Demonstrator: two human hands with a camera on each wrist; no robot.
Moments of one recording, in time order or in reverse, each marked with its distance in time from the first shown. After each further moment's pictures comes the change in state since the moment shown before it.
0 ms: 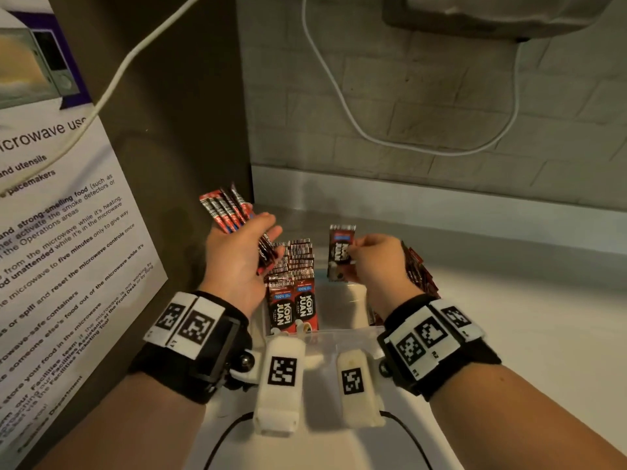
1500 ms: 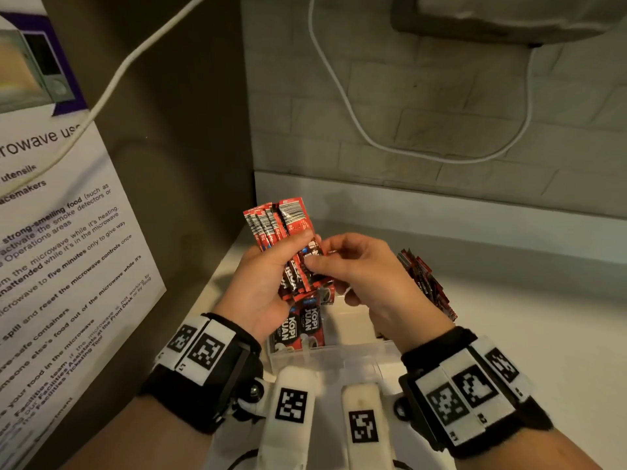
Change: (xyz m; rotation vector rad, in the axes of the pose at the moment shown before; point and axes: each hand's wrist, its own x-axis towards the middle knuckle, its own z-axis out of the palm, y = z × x) left_hand -0.003 -0.017 0.006 0.016 -0.316 -0.182; right_hand -0.051 -0.034 -0.005 0.033 -0.426 -0.171
